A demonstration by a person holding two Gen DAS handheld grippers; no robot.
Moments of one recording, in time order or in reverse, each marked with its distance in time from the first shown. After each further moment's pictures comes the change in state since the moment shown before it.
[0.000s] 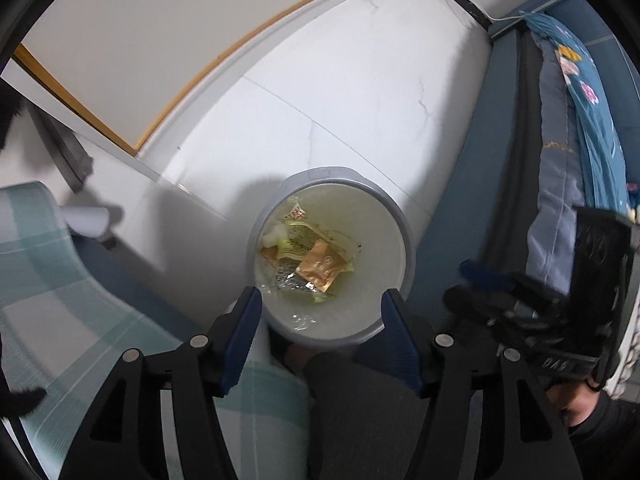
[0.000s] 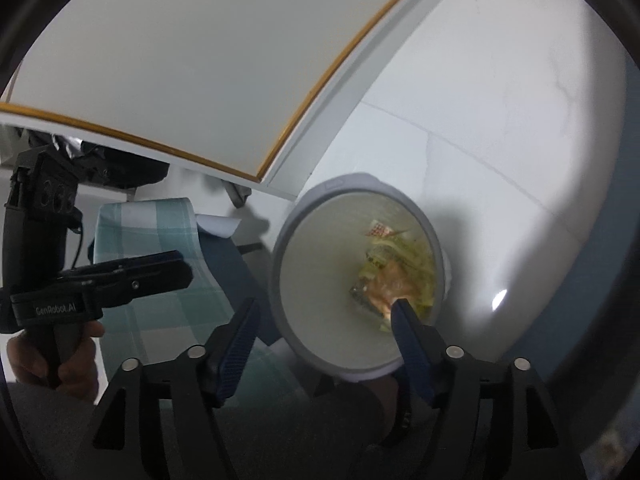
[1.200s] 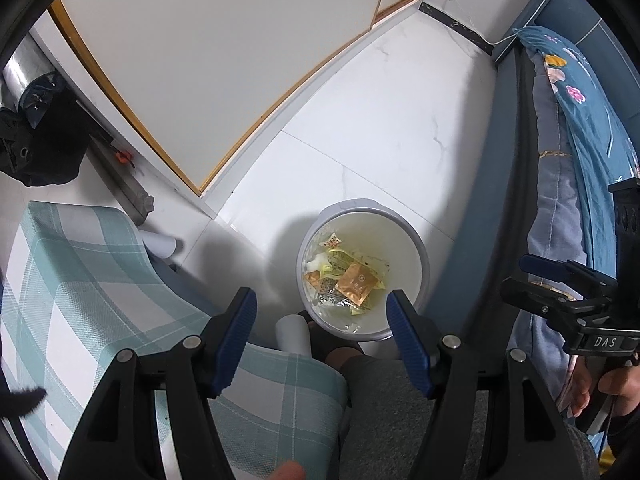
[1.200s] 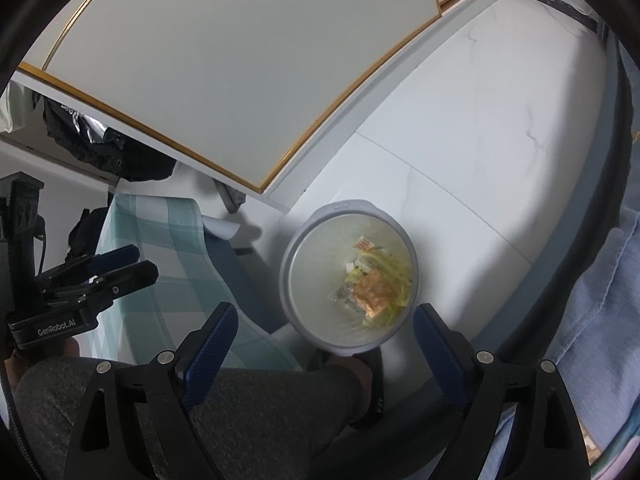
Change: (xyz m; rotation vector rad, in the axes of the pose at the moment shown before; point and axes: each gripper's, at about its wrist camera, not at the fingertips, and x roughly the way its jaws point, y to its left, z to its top) left arm -0.061 -0.010 -0.036 0.036 -0.188 0.158; right arm -0.067 0.044 -0.011 -0.073 -0.055 -0.117
